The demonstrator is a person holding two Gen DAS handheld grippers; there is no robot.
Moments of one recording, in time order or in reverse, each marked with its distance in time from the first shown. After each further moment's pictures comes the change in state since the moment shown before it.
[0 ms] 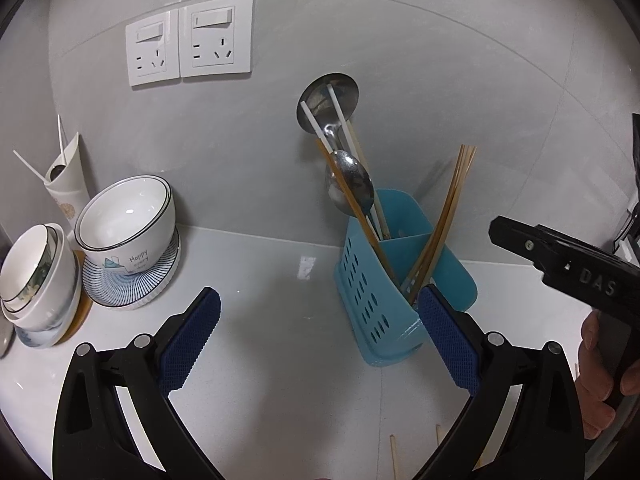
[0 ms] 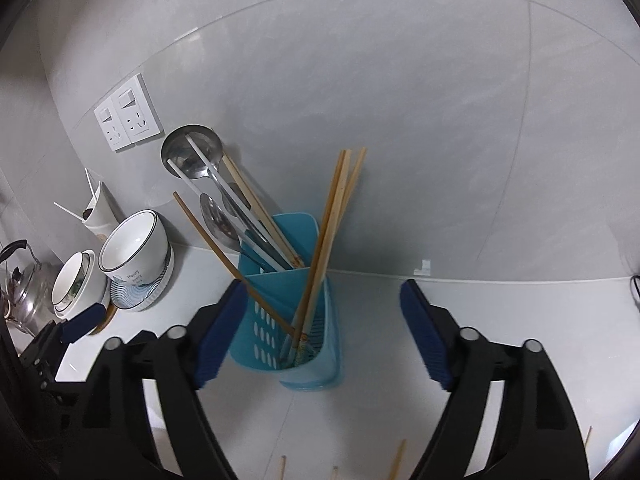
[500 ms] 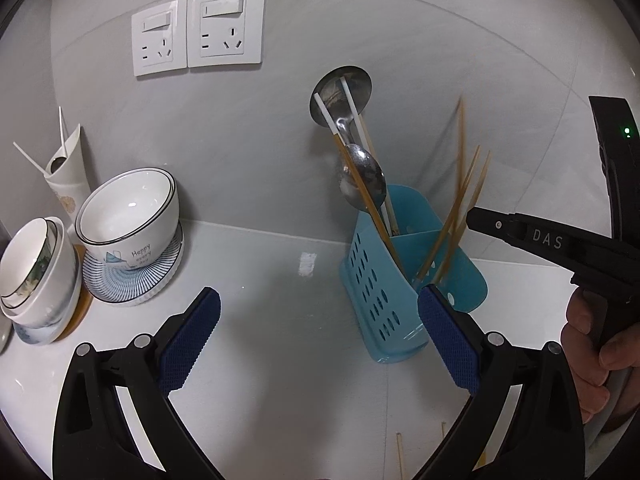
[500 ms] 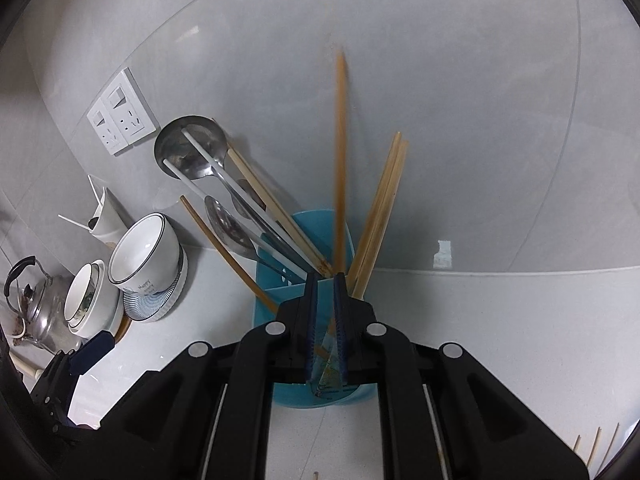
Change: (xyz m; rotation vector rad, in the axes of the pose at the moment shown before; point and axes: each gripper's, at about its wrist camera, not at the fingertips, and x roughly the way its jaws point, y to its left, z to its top) left arm 0.005 0.010 0.000 -0.017 0.017 -0.002; right arm 0.041 0.010 0.013 0.057 0.064 0.075
